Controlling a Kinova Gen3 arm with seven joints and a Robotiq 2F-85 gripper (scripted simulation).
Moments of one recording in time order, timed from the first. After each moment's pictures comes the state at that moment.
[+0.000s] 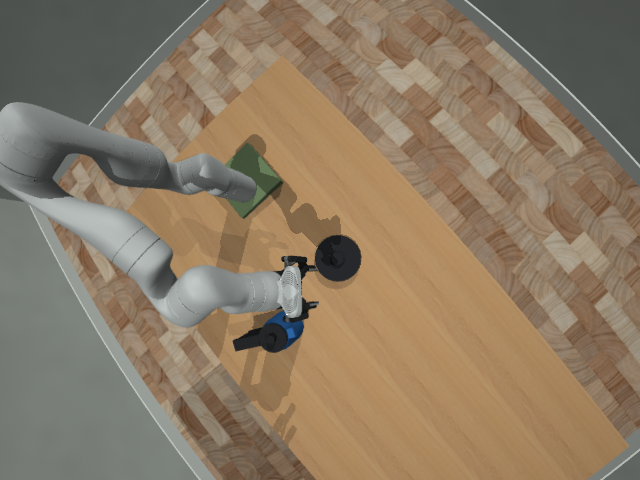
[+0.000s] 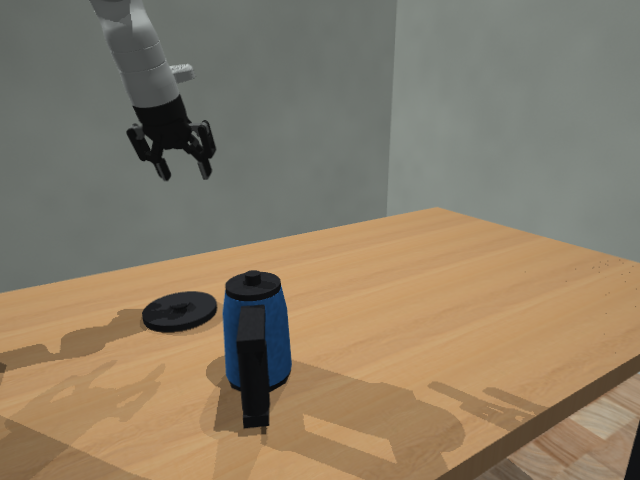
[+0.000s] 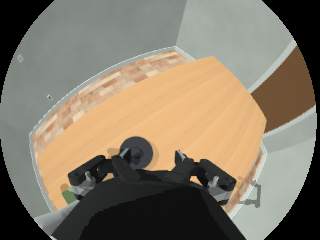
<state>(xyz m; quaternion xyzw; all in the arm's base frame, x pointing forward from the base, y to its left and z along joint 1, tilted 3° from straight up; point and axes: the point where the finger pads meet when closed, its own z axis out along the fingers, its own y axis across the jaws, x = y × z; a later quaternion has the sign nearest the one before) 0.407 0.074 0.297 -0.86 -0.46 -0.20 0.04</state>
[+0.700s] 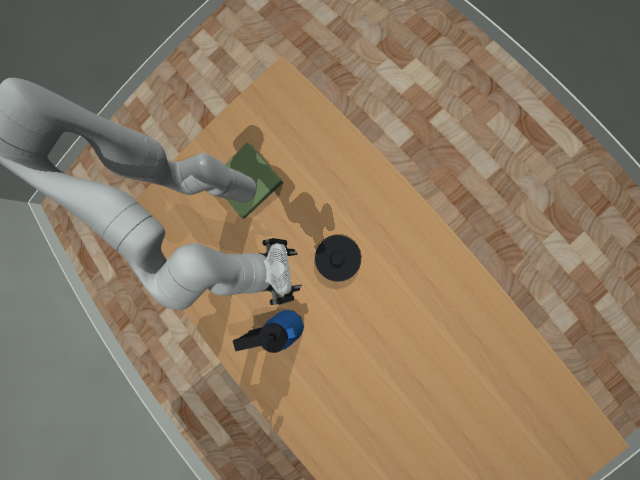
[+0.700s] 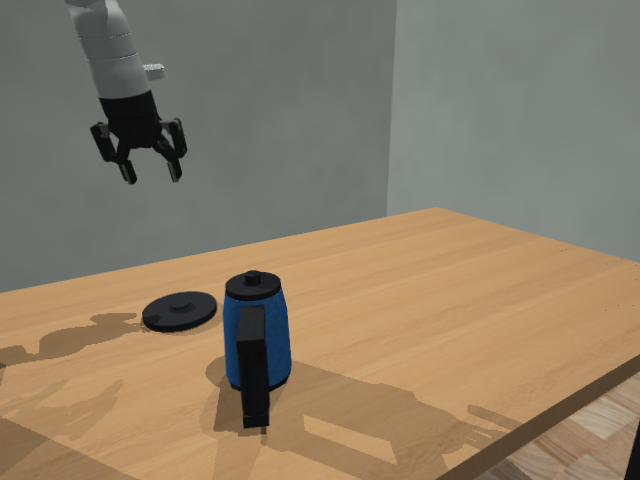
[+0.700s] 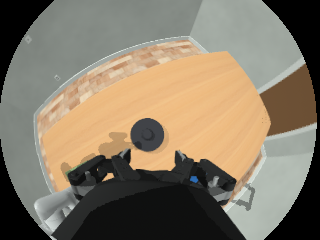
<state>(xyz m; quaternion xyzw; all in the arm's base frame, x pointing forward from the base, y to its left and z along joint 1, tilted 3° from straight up) 0.351 0.061 0.297 -0.85 -0.51 -0.13 0.02</state>
